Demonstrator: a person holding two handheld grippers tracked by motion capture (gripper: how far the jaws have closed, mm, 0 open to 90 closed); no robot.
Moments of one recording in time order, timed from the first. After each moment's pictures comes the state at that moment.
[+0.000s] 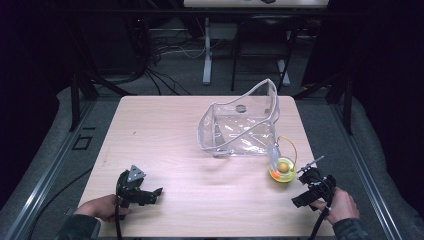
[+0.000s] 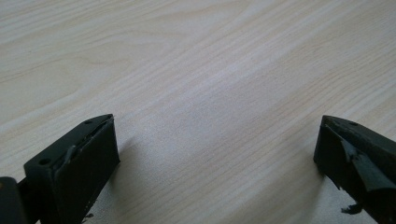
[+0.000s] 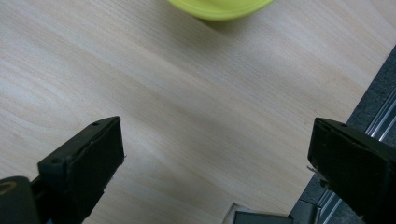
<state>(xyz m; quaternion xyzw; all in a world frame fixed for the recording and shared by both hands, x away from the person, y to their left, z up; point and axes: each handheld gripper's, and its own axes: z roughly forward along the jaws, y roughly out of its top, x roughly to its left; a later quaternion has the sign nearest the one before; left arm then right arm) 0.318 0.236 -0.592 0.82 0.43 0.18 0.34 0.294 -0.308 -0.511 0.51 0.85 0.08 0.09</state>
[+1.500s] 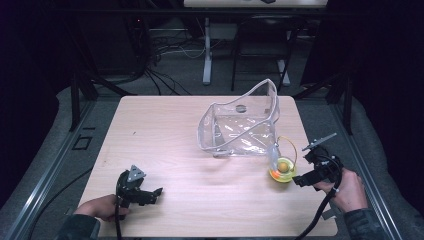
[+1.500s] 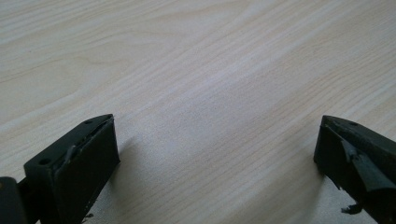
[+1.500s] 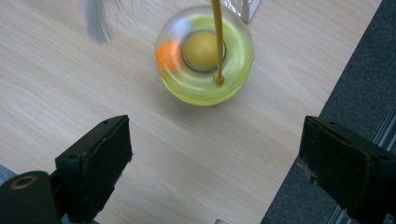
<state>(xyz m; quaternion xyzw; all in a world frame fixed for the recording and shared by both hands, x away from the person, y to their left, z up) 0.318 0.236 -0.592 0.82 0.43 0.18 0.34 0.313 -0.304 -0.438 0.50 0.85 0.15 0.11</state>
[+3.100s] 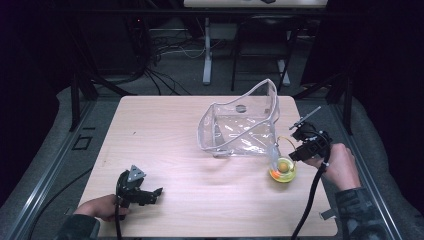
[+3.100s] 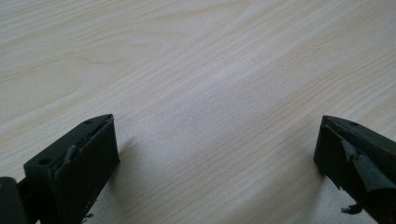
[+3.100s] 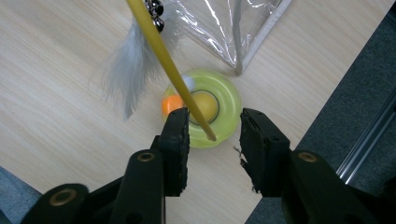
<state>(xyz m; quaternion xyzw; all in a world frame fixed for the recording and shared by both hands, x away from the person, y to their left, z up) 0.318 0.236 -0.592 0.82 0.43 0.18 0.34 0.352 -0.272 -0.394 0.46 0.87 0.13 0.12</state>
